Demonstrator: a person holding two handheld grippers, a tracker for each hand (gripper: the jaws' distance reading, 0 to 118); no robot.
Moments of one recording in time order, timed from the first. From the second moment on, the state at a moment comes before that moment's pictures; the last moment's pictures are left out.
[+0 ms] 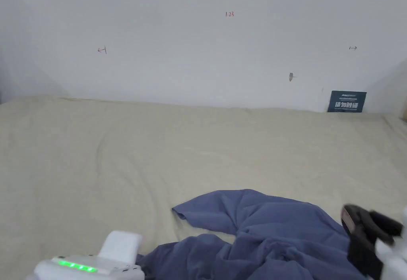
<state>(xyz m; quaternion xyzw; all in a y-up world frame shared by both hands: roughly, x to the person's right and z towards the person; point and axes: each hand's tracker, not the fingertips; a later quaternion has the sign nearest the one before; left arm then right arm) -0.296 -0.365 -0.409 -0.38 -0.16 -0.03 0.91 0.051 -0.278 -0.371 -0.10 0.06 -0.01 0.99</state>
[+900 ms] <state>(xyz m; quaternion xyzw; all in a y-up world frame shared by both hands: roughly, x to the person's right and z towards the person) -0.318 -0.399 -0.388 -0.37 -0.16 0.12 0.91 -0.041 -0.357 -0.726 -0.53 0.15 0.10 0.83</state>
